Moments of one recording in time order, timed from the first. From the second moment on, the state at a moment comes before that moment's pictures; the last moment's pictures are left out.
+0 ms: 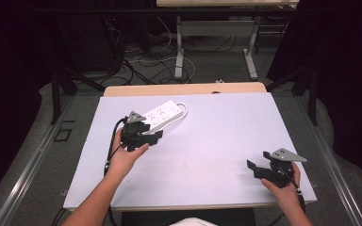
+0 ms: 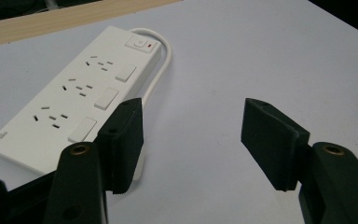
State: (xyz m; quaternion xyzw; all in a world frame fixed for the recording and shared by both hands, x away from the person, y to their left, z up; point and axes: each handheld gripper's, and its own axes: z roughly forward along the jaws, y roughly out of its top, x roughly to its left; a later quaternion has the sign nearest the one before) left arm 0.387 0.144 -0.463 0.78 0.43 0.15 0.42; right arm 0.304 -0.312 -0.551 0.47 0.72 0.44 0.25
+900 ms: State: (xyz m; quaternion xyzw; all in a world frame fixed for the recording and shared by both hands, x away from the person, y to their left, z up) left arm 0.425 0.132 -0.446 0.78 0.45 0.14 0.42; right arm 0.303 -0.309 -0.552 0.48 0.72 0.44 0.24
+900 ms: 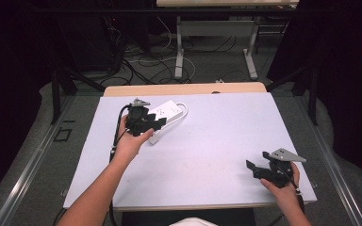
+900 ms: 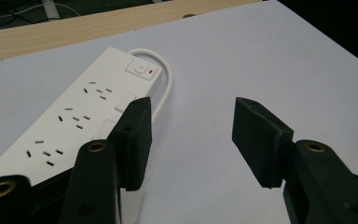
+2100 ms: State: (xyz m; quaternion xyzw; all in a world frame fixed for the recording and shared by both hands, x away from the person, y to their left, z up) left arm 0.472 0.115 -0.442 0.76 0.49 0.14 0.41; right arm 0.299 -0.308 -0.552 0.48 0.72 0.44 0.24
